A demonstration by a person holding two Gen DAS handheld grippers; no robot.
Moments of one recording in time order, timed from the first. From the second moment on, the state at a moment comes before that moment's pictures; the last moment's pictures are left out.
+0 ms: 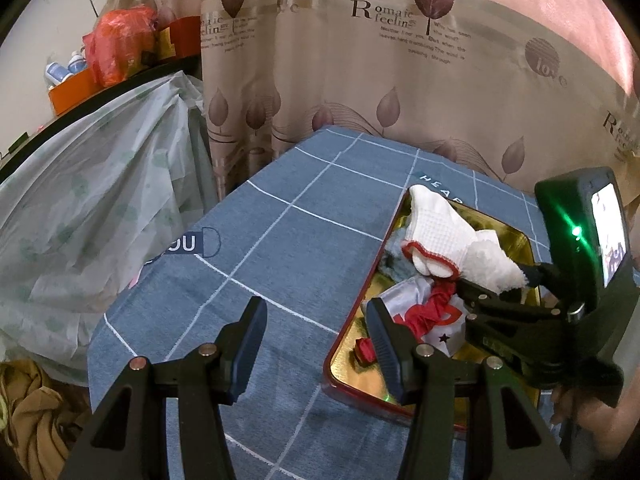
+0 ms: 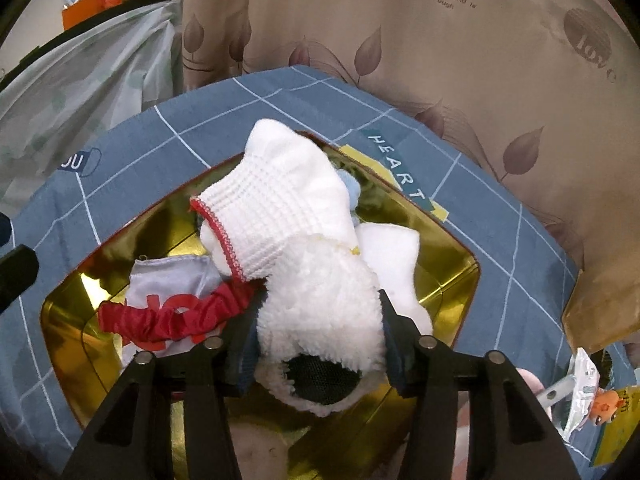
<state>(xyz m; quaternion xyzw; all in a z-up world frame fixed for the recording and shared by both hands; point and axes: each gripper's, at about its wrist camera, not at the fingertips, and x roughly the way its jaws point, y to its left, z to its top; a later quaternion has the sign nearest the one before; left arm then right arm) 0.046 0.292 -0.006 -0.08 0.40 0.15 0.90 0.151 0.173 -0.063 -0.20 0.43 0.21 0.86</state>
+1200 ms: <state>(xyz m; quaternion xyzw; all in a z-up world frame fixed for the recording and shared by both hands) 0.046 0.282 -0.007 -0.05 0.40 0.15 0.90 0.148 -0.104 -0.009 -0.07 0.39 -0.01 0.92</state>
